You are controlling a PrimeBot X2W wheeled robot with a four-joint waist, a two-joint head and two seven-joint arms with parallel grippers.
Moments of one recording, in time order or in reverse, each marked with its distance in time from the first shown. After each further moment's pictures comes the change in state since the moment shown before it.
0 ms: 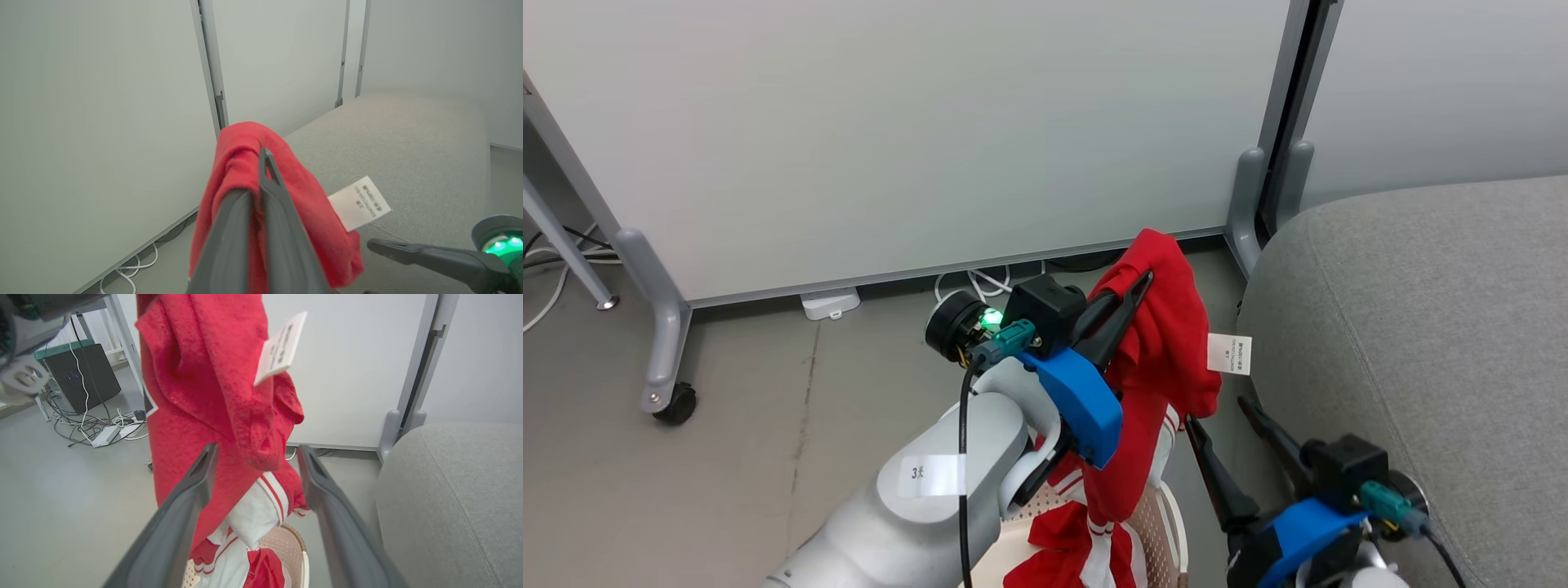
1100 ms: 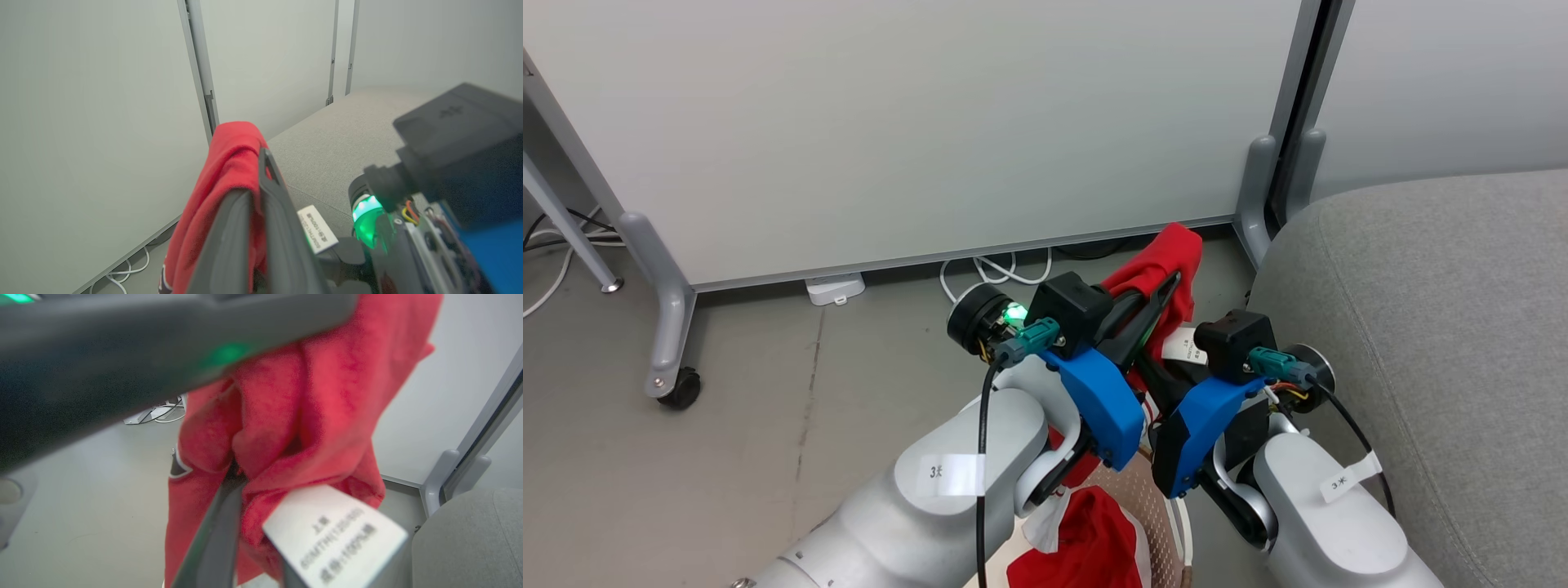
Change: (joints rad) left arm -0.062 0.000 -0.123 -0.003 -0.093 0.019 -0.030; right arm -0.423 0.000 0.234 0.343 0.113 0.000 0.033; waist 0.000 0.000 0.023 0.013
